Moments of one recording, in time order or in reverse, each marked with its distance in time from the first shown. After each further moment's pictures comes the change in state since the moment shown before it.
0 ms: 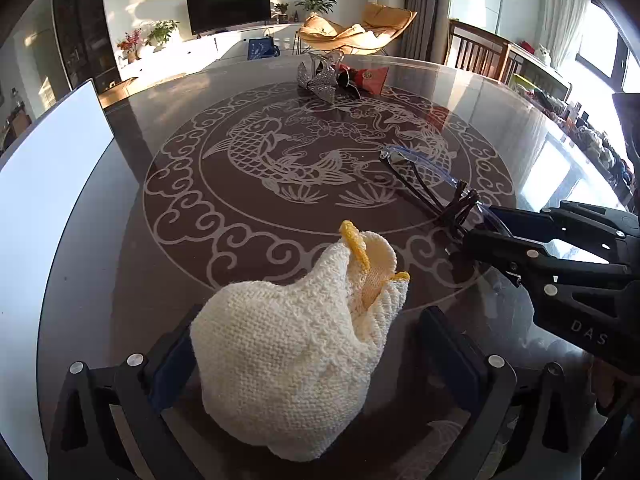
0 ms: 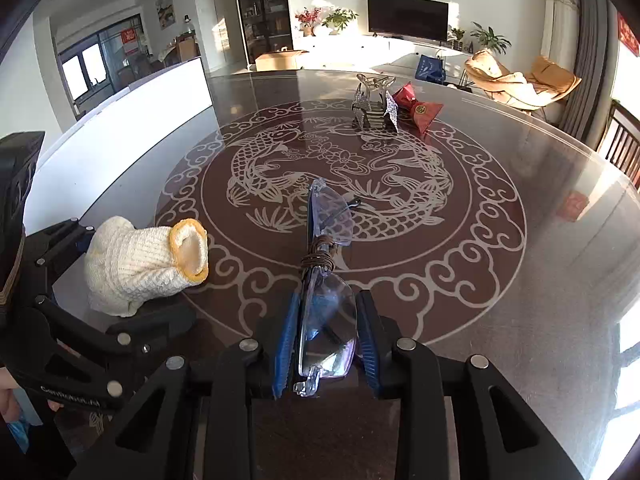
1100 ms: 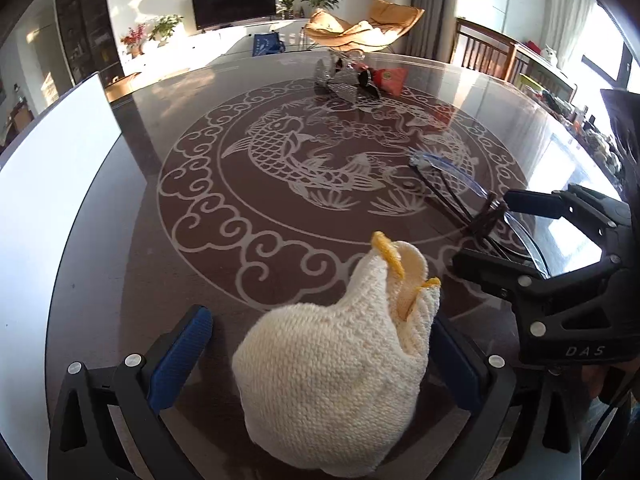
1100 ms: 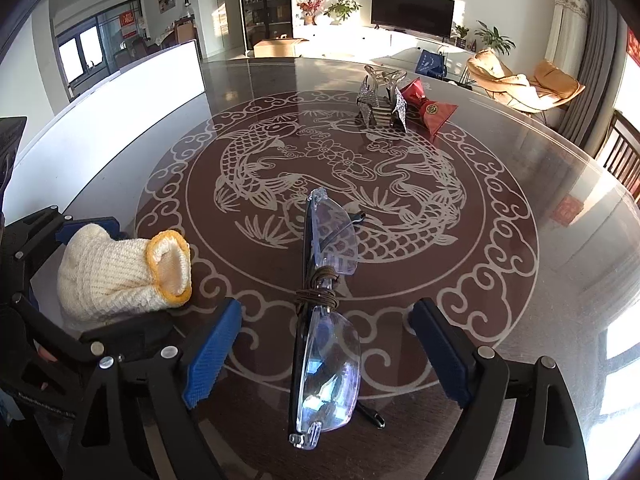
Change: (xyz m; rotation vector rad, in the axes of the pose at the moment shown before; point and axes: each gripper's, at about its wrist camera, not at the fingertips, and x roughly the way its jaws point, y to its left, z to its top) left arm 0.005 0.014 0.009 -0.034 0.017 0.018; right arm 0.030 0.003 0.023 -0.042 0.043 -0.024
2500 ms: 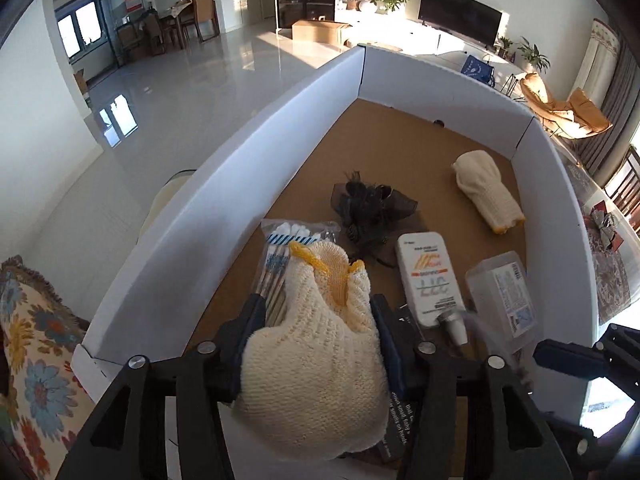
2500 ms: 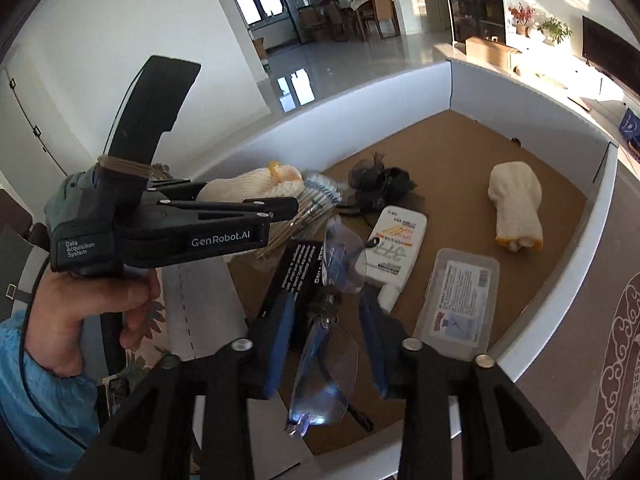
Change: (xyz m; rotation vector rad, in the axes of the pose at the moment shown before) left arm -0.163 0.369 -0.104 -0.545 0.071 0.348; right arm -0.026 0.410 0.107 -0.372 0.100 0.573
